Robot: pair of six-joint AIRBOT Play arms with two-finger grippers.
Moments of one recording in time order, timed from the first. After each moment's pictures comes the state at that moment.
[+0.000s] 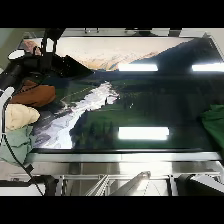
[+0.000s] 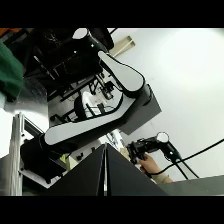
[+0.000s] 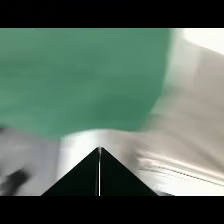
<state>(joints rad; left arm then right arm) -0.07 -1.57 1.46 -0.07 -1.79 -0.93 -1.26 -1.22 0.99 -1.33 1.38 1.53</state>
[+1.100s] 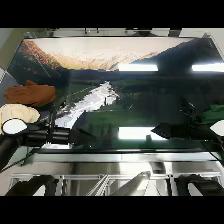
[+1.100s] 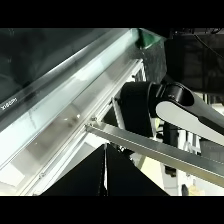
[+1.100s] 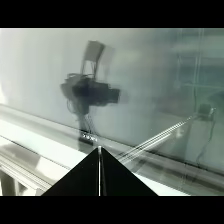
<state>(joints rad) -0.12 -0.81 0.47 0.36 -1.31 -1.06 0.01 -0.77 0.46 -0.74 1.08 1.33</state>
